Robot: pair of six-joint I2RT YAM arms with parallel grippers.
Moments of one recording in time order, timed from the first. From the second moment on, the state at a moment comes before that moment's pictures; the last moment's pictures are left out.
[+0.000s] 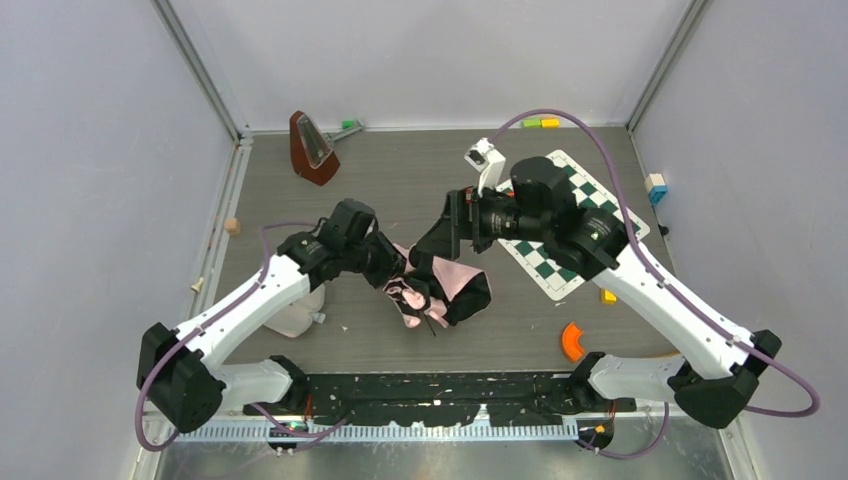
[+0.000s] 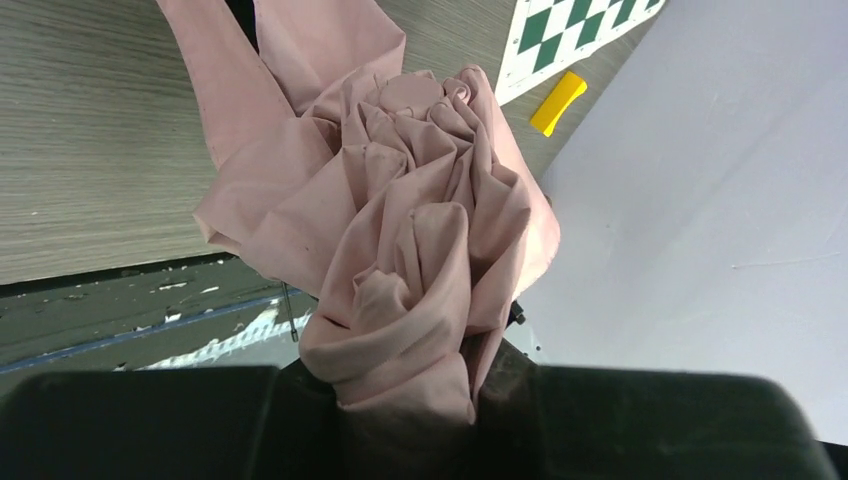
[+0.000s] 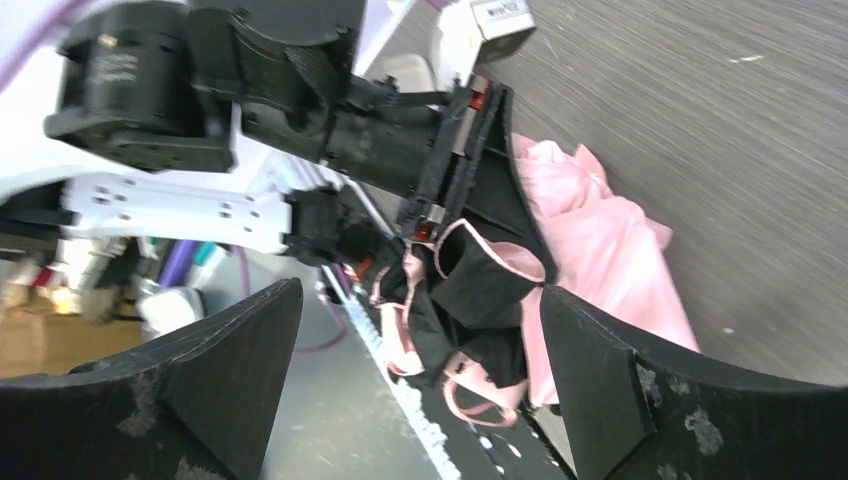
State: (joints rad) left arm -0.64 1.19 0.98 -0.63 0.34 -1.39; right arm 0.78 1.16 1.34 -0.53 -0.37 0.56
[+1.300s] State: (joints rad) left arm -0.71 1.82 1.19 -0.65 0.36 -1.19; right arm 1.02 1.46 0.67 -0.05 0.09 0.61
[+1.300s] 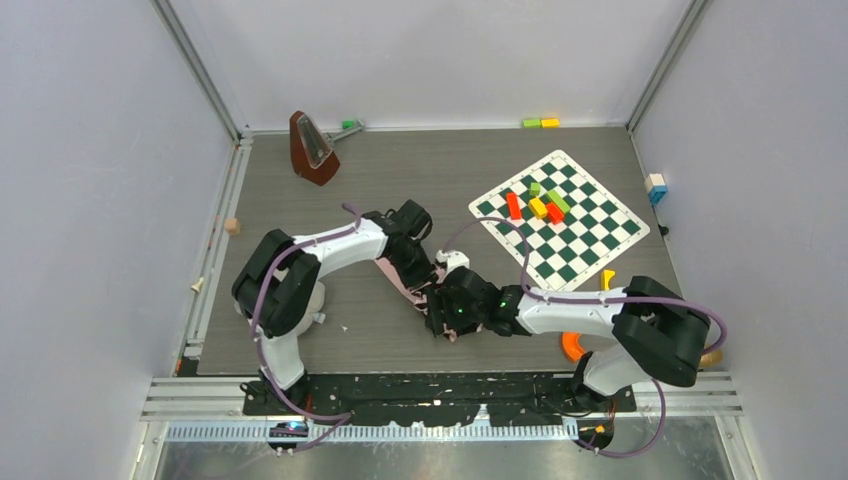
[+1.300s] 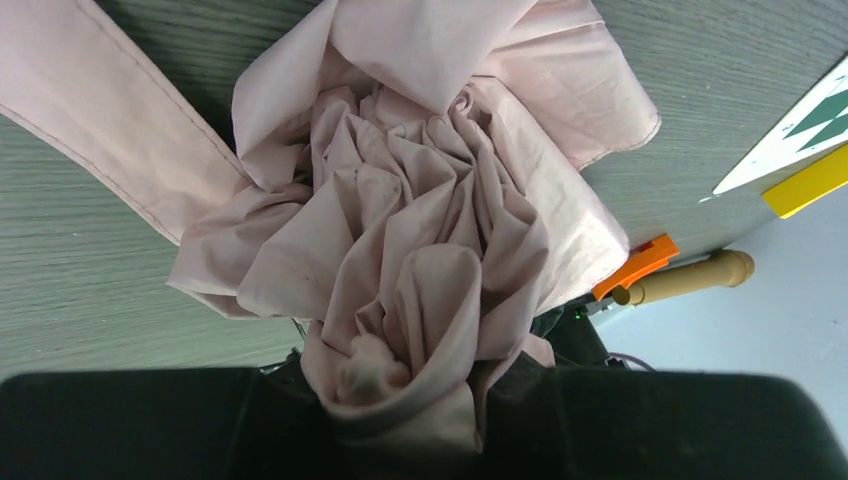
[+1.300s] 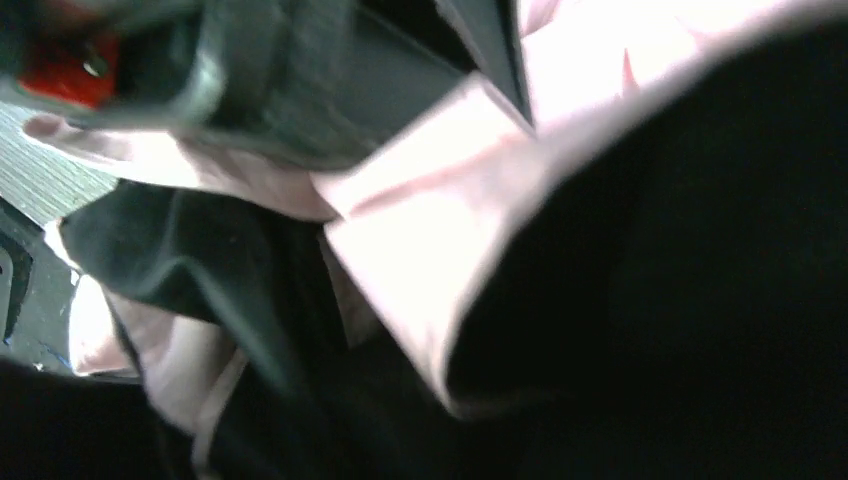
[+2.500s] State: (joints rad) left arm -0.57 1.42 1.09 -0.60 0.39 -0.90; right arm 0.80 1.45 0.22 0.74 -0.16 1.07
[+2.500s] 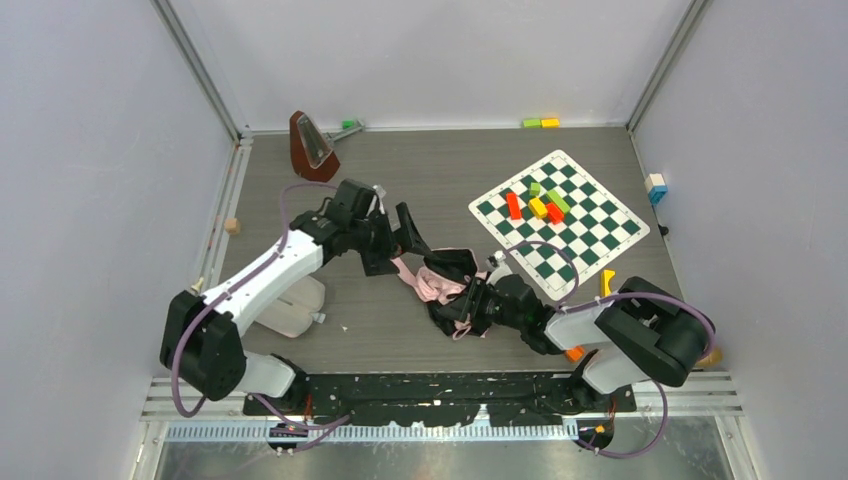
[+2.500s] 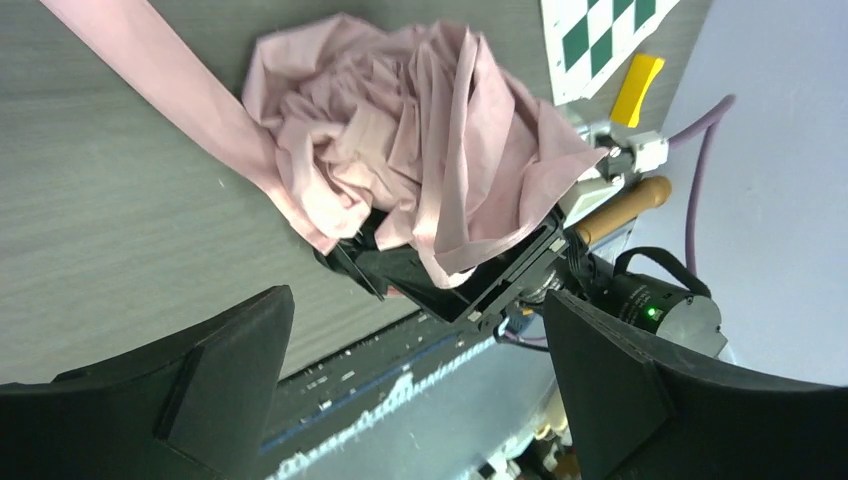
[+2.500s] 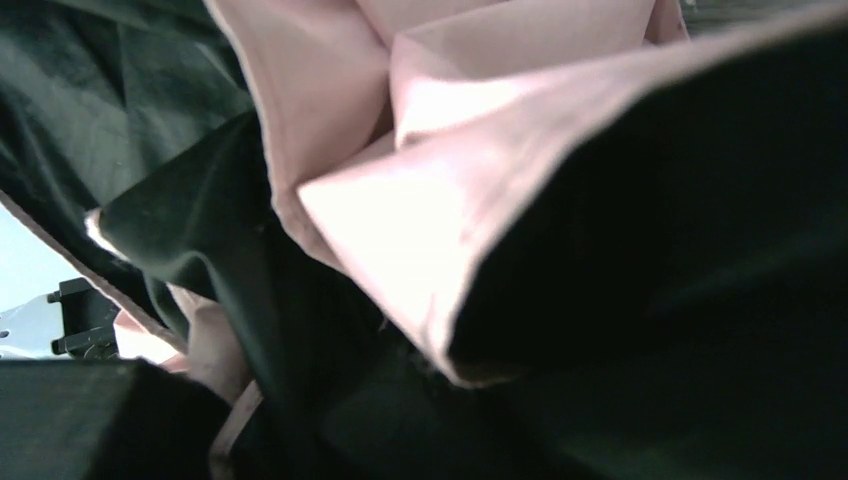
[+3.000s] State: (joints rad) left arm -0.48 1.37 0.84 -0.24 0.44 -0.50; right arm 0.70 1.38 0.25 0.60 -0.26 0.97
